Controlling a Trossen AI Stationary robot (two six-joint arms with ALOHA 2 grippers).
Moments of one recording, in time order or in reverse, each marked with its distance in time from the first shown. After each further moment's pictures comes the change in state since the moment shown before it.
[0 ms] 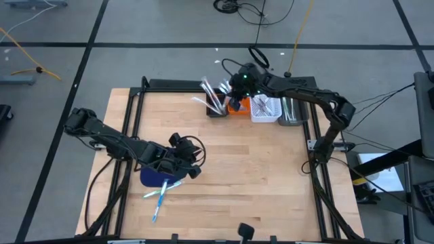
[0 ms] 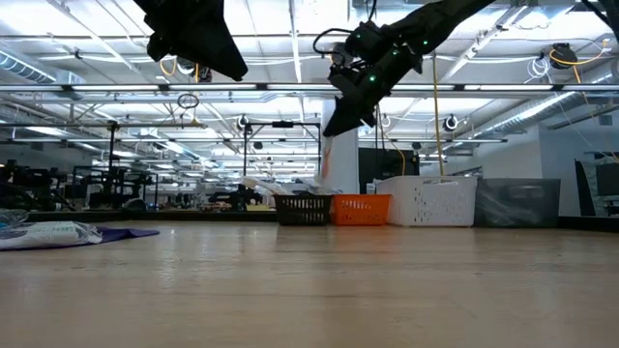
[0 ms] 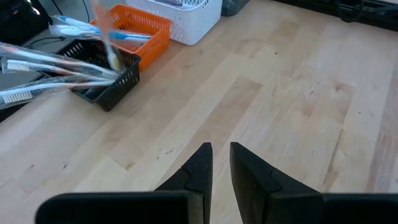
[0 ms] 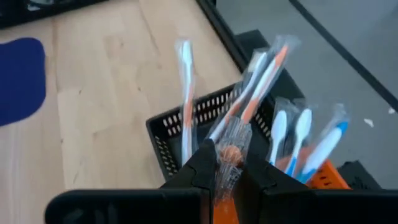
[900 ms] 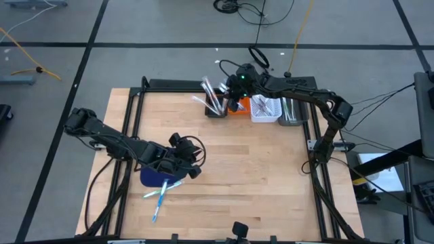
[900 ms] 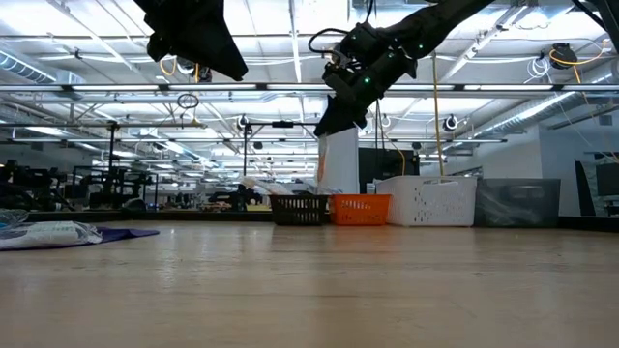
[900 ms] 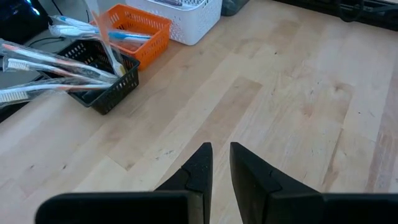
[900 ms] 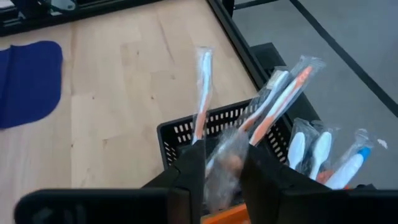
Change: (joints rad) left arm 0.000 0.000 0.000 0.000 0.001 0.002; right arm 0.005 0.035 0.016 0.063 -0.051 -0.029
